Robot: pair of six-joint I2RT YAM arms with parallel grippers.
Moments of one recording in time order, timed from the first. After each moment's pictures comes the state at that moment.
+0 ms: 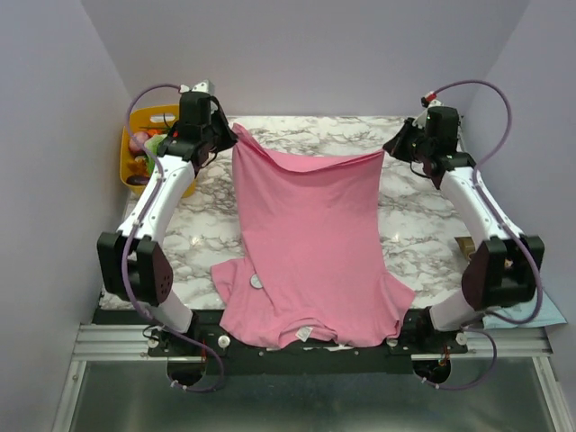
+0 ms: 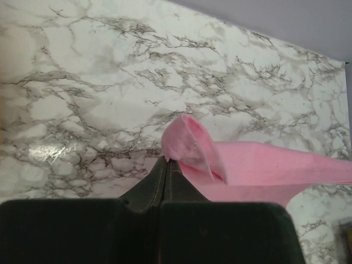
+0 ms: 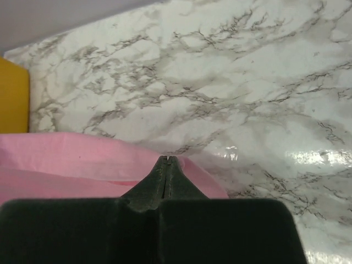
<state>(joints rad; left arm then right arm) -0.19 1.56 1.53 -0.46 0.07 -0.49 0.09 1.49 1.31 -0.28 -0.19 0.38</state>
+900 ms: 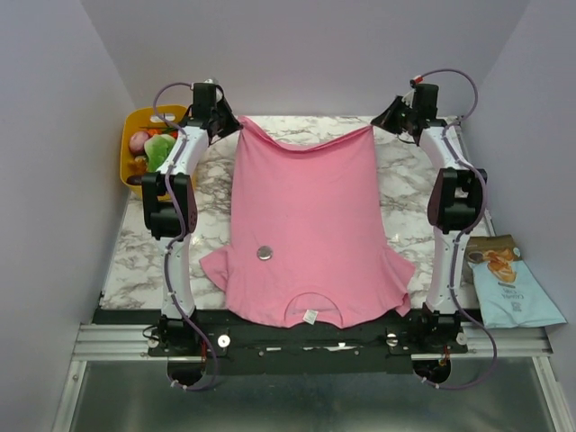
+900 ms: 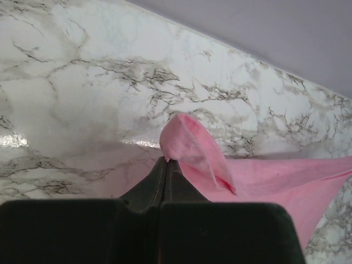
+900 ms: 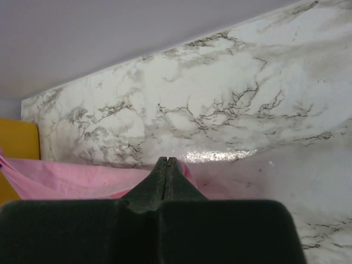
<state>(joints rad) -0.08 2.25 2.02 -0.34 0.22 -0.58 -0.01 2.33 2.05 -0.23 -0.41 0.52</state>
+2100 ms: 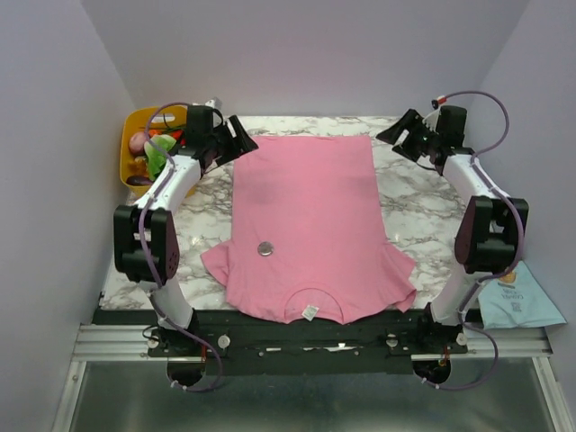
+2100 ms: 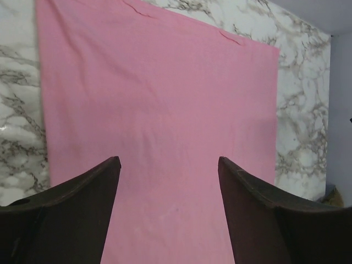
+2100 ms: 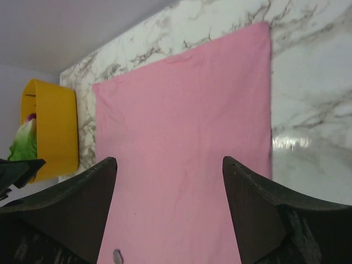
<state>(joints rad) -0.12 1.83 1.48 -0.24 0.33 -0.58 -0.07 1.88 1.47 -0.09 -0.52 0.58</state>
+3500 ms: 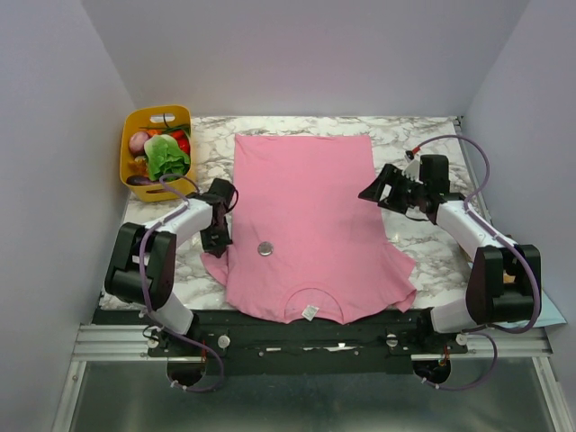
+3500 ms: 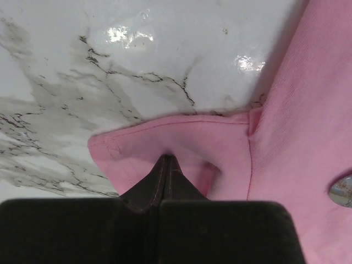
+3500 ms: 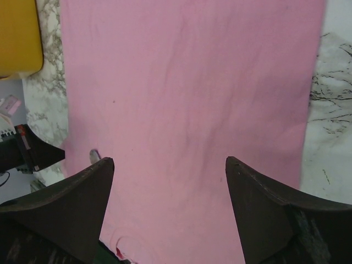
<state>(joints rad) -0.27 1.59 0.91 -0.75 -0.15 -0.51 0.04 1.45 0.89 -0.16 -0.53 0.46</state>
